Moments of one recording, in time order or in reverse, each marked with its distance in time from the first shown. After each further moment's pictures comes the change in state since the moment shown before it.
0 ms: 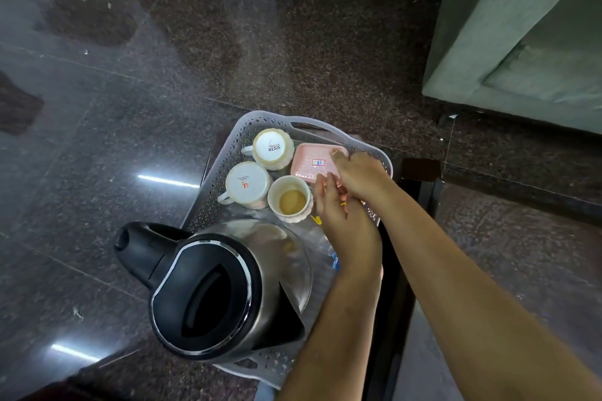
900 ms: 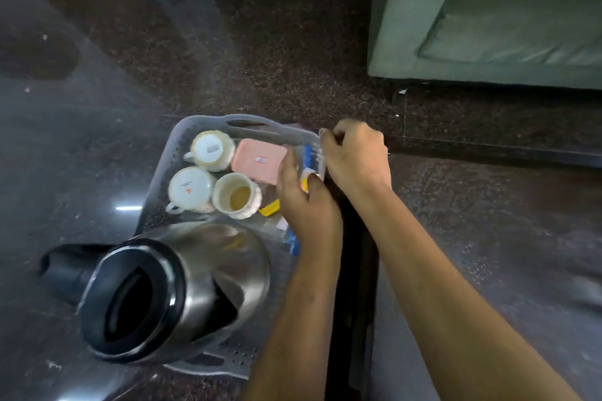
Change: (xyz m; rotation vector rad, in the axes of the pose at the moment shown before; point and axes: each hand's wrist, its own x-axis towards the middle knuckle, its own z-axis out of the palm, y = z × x) left_hand -0.031 0.004 0.012 0.192 -0.117 0.164; right_hand -0.054 0.046 -0.046 0.165 0.513 -0.041
